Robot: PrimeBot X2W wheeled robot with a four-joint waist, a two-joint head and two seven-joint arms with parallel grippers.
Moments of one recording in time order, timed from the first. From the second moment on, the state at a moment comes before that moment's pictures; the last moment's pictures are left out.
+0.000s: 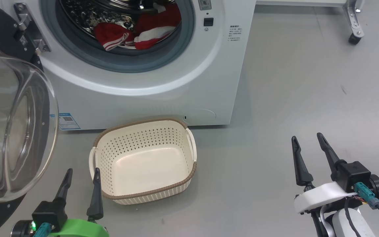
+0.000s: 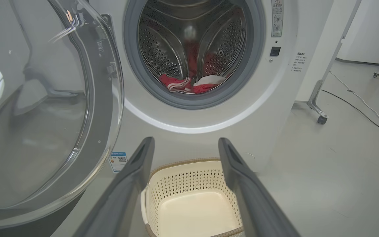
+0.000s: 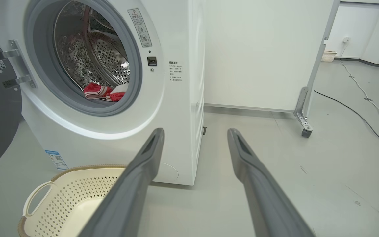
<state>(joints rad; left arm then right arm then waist) 0.05 0.08 -0.14 0.13 -0.31 0.07 -0.23 -0.05 -0.04 0.08 0.21 0.17 0.05 -0.26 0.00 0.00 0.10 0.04</state>
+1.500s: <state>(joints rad) 0.05 0.08 -0.15 0.12 -0.29 0.09 -0.19 -0.02 -0.04 0.10 0.18 0.19 0.03 -0.26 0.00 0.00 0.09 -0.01</state>
